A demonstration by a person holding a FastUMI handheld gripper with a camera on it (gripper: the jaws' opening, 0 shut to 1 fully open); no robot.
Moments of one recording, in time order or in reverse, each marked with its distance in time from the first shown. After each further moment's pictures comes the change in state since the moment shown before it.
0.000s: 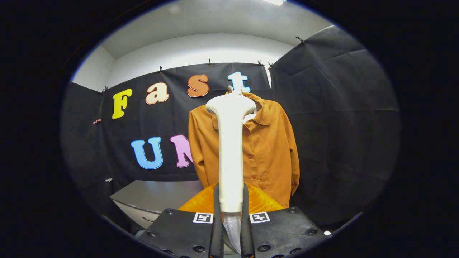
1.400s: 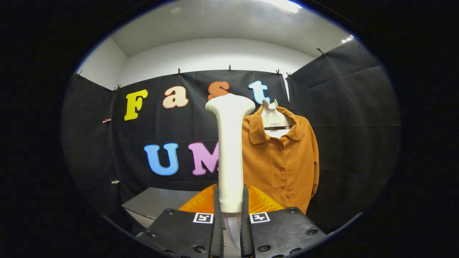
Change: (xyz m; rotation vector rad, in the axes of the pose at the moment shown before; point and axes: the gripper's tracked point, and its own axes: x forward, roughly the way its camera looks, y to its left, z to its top) arm 0.006 0.098 0.029 -0.048 -0.045 0.060
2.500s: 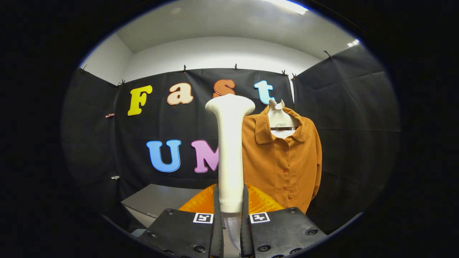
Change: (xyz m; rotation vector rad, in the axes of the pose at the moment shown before) arm 0.005 0.009 -0.001 -0.032 0.016 0.018
